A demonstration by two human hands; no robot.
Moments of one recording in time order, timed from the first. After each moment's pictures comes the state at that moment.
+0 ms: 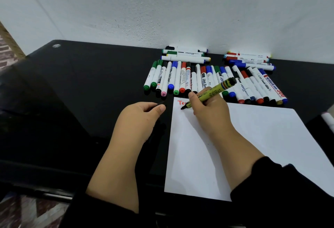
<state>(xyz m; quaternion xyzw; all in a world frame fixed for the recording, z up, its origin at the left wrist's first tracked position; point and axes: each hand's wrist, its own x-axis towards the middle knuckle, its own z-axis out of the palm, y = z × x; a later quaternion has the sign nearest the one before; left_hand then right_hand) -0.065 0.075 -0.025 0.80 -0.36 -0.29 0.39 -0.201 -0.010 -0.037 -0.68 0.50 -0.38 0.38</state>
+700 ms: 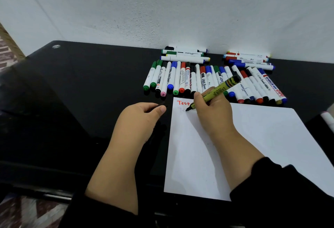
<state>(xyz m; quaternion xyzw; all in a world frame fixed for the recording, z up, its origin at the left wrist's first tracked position) -0.067 0.078 -0.024 0.79 -0.36 -0.28 0.40 -0.203 -0.011 -0.039 -0.66 0.50 -0.43 0.36</state>
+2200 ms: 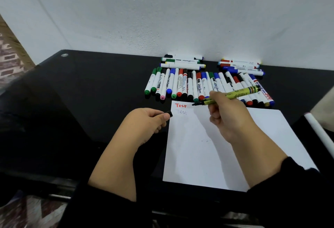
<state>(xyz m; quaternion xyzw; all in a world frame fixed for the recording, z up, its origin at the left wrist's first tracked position) -0.079 0.095 0.007 0.76 -0.38 -0.39 0.37 -0.237 0.003 0.003 -0.43 0.51 -0.42 0.62</state>
